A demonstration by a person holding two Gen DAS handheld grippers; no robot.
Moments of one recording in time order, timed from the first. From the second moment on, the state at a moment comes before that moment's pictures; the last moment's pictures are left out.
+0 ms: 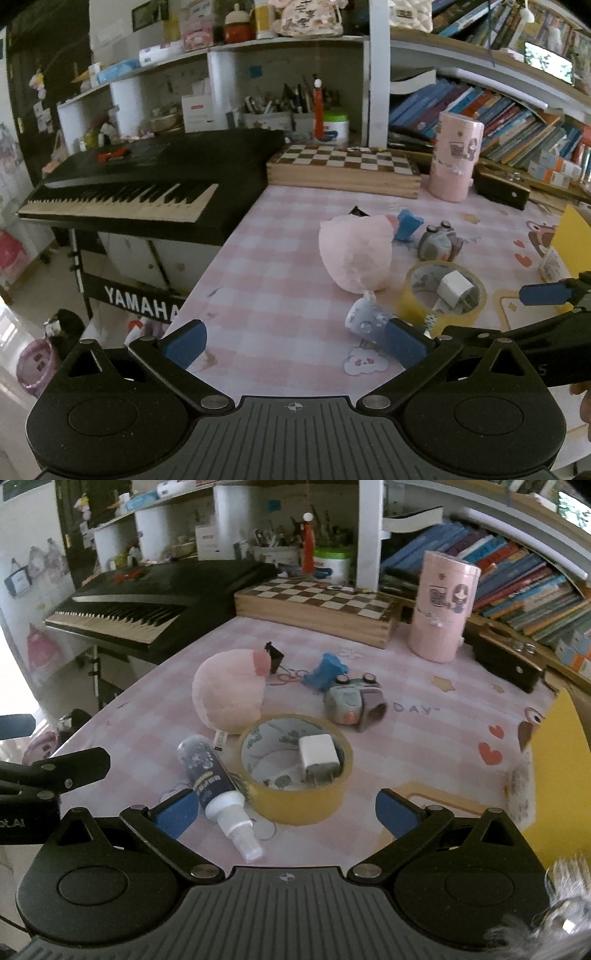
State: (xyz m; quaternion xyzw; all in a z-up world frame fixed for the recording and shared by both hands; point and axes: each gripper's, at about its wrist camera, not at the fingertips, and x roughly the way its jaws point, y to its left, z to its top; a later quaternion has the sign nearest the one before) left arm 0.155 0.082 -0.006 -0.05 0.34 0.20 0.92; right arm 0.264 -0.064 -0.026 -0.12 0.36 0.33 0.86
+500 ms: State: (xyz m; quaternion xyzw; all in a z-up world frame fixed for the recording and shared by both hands) left arm 0.176 0.089 -0.011 -0.04 0.36 0.22 0.91; right arm 0.306 -0.035 -0.050 -0.14 0.39 0.33 0.85
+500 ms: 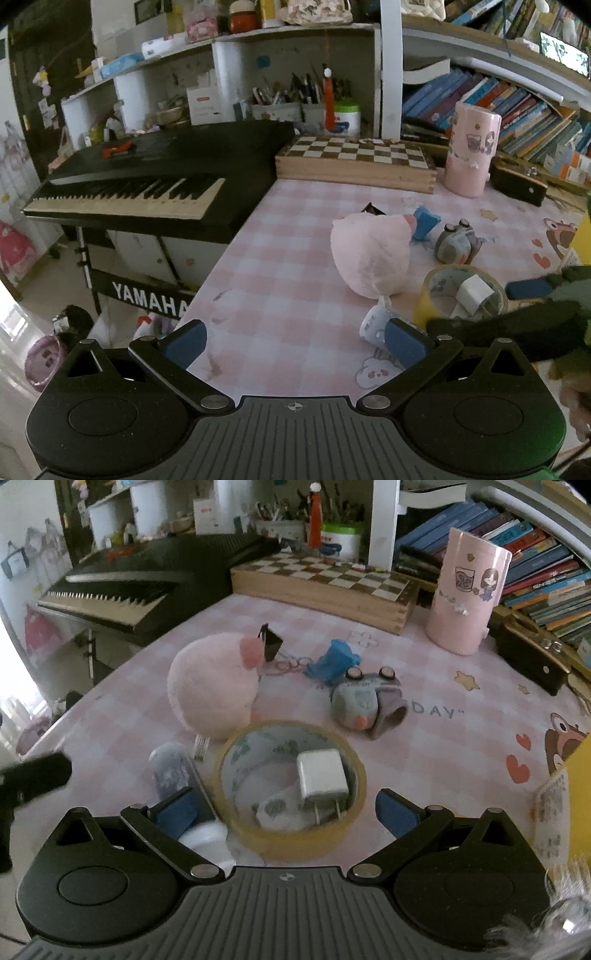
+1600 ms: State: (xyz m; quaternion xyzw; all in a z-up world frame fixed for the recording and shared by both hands) left arm 0.256 0.056 -0.064 -0.10 0.45 0.06 0.88; right arm 0.306 -0.110 -0.015 -0.07 0.33 0.29 0.90
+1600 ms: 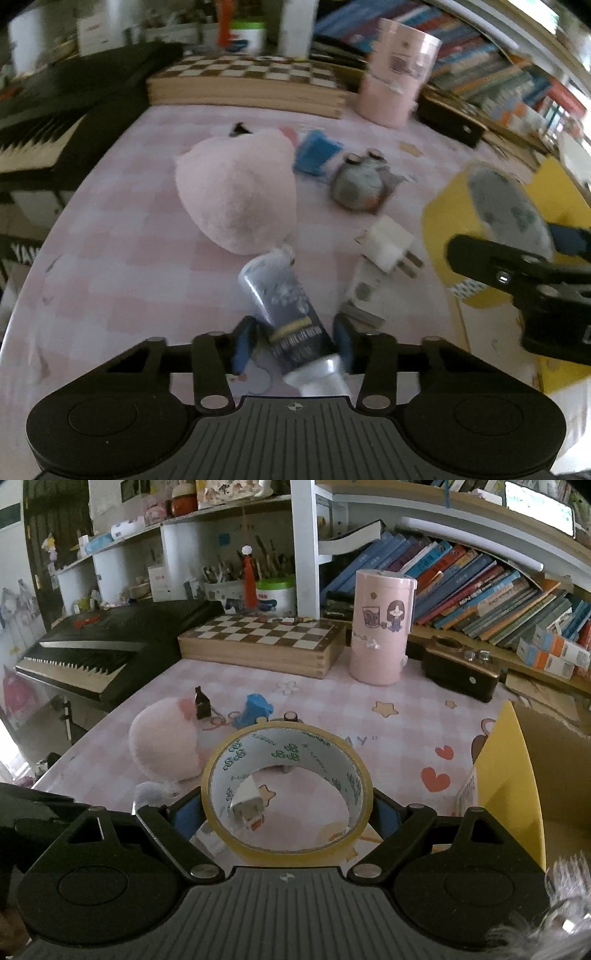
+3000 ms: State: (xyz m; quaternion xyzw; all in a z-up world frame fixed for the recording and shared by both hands) left arm 0.156 0.093 0.014 -0.11 0.33 0.02 0.94; right arm 0.228 -0.105 0.011 -0.07 0.34 0.26 0.90
